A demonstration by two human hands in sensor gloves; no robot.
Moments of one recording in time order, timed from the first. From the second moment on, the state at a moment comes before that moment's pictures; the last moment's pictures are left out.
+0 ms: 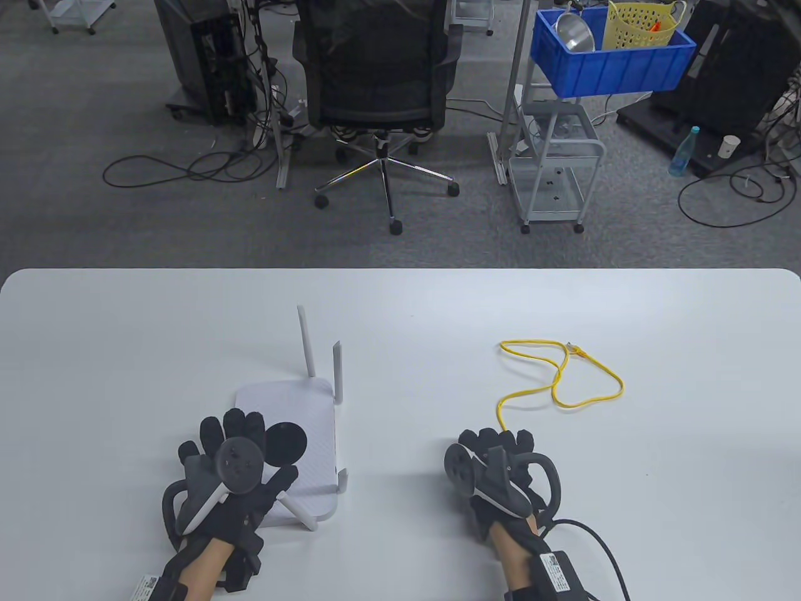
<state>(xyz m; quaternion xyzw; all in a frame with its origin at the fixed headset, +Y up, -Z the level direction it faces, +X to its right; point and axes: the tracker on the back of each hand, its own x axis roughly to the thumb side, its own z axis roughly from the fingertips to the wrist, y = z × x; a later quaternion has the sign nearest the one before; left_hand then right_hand) -0.263 -0.738 -0.297 -0.10 0.06 0.12 0.99 0.092 -0.756 -0.329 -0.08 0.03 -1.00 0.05</state>
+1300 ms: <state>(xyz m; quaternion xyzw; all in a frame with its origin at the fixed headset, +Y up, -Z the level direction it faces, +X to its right) -0.265 -0.739 -0.298 -0.12 0.05 0.12 0.98 0.076 -0.734 -0.312 -0.12 -0.04 -0.99 -0.01</state>
